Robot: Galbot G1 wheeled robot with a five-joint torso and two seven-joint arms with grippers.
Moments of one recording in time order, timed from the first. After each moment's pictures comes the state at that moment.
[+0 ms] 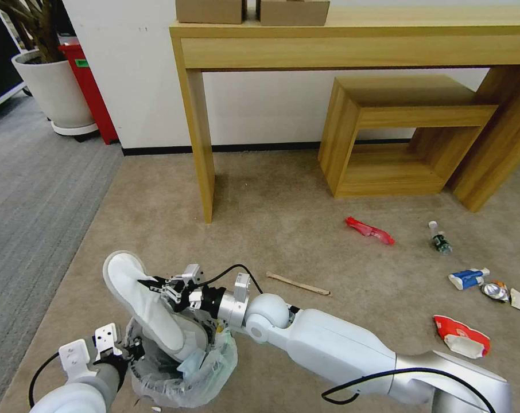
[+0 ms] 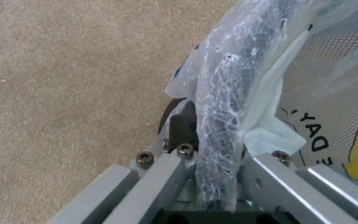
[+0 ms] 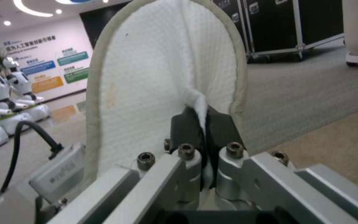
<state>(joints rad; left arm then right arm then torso) 1.76 -0.87 -0.56 -2.29 -1.23 0.42 -0.80 -0.51 1.26 -0.70 1.46 0.90 0.23 -0.36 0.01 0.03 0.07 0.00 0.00</state>
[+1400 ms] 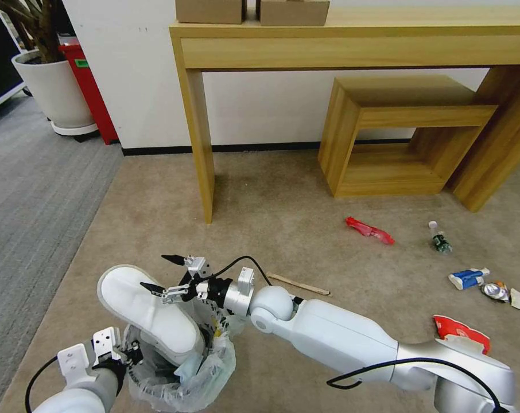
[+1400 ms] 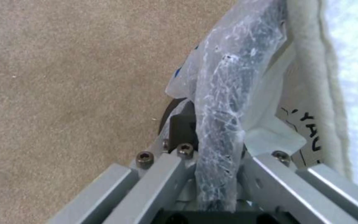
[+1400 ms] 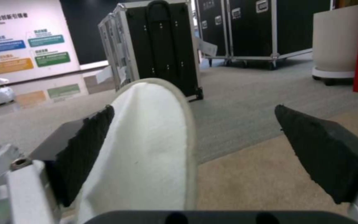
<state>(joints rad) 1.80 -0.89 -0.57 -2.31 -1.19 0.42 -0.80 -0.44 1.25 -0.73 1.45 0.84 0.26 -0.27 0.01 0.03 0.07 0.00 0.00</state>
